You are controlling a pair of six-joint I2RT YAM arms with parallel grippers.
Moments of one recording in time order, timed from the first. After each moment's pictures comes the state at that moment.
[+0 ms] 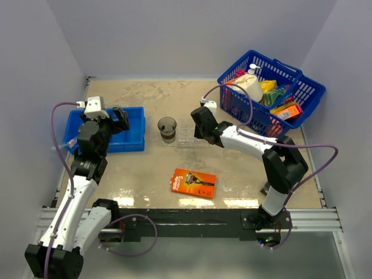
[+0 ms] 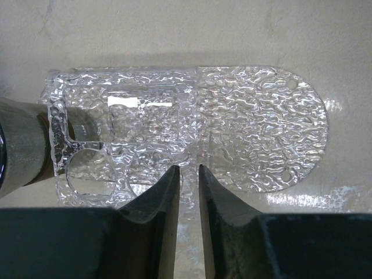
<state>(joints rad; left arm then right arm) -0.14 0.77 0.72 -0.04 -0.17 -0.21 0.71 1.74 1.19 -0.27 0.40 0.63</state>
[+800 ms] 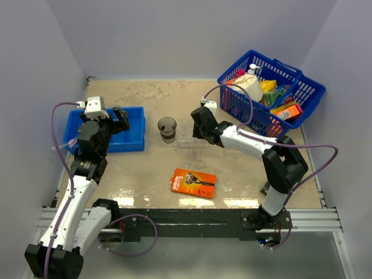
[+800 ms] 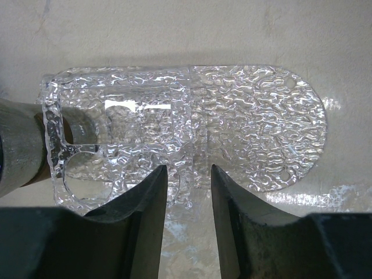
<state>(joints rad) -0.15 0.77 0.72 -0.04 -0.17 -0.21 0.71 1.74 1.19 -0.27 0.41 0.64</state>
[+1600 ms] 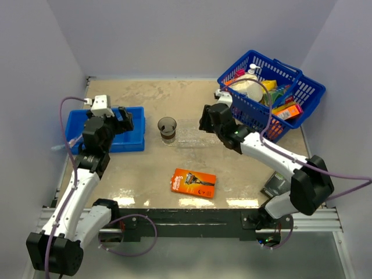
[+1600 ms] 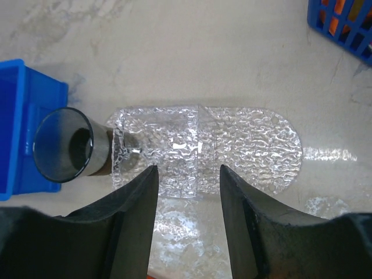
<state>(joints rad) -0.15 0.84 0.72 -0.04 -0.12 -0.21 0.68 1.49 1.09 -0.18 0.39 0.58</state>
